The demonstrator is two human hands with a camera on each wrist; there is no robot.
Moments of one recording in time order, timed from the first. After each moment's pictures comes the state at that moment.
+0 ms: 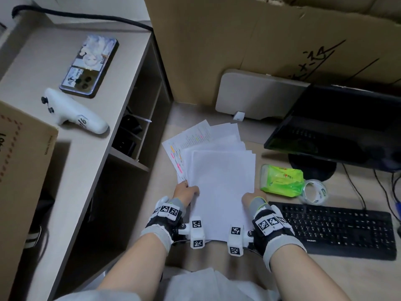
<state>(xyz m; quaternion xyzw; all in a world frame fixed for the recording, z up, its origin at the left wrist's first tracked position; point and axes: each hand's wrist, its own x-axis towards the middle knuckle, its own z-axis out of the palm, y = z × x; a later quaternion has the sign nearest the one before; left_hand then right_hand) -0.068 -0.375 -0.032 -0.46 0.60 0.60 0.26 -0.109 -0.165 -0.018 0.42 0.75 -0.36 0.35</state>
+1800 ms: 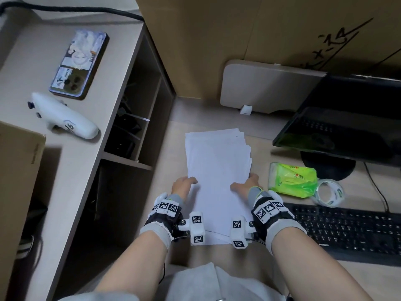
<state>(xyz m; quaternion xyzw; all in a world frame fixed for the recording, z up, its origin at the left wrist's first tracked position) -0.090 -0.387 -0.042 -0.53 0.60 0.53 0.28 -0.143 -0.188 -0.053 0.32 0.79 -0.28 0.45</state>
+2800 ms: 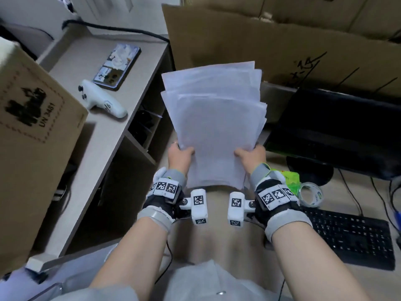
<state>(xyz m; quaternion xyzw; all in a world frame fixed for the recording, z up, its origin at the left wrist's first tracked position) -0.103 -0.372 0.083 -0.39 0.65 0.65 -0.06 -0.154 -0.198 0.094 0.21 0.76 -0.59 0.15</state>
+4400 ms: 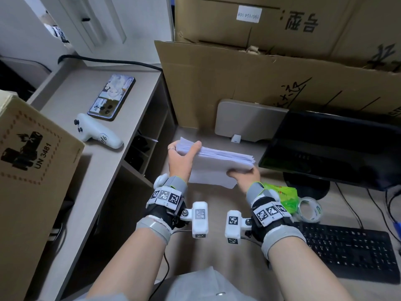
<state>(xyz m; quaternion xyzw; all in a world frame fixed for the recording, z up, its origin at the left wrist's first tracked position) -0.145 -0.376 0.110 -0.37 0.63 0.68 -0.05 -0.160 -0.199 0.088 0.23 0.73 -0.63 0.14</state>
